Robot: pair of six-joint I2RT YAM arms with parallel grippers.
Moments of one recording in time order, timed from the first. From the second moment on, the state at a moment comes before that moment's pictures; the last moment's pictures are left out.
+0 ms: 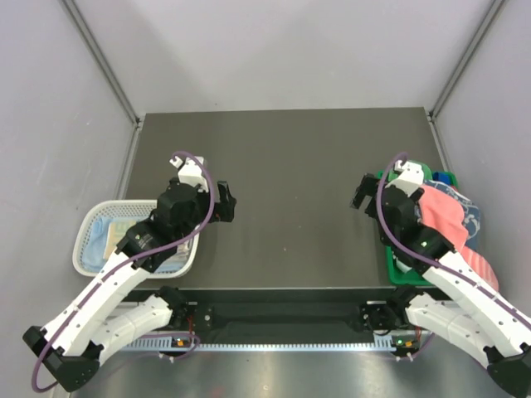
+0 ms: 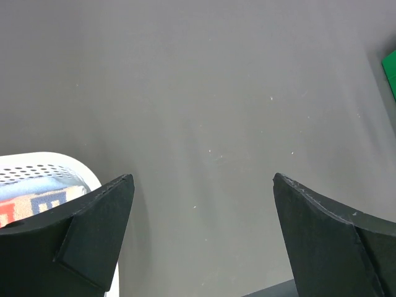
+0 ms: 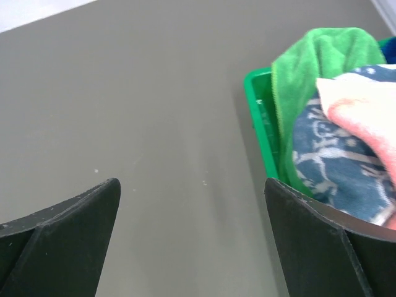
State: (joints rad) left arm -0.65 0.80 0.92 -0.55 -0.29 -0.36; right arm 0.62 0.75 0.73 -0.40 0.69 0.49
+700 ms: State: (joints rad) left arm -0.61 0.82 0.92 -0.55 -0.22 -0.36; right arm 0.23 0.98 0.89 -0.60 0.84 0.47
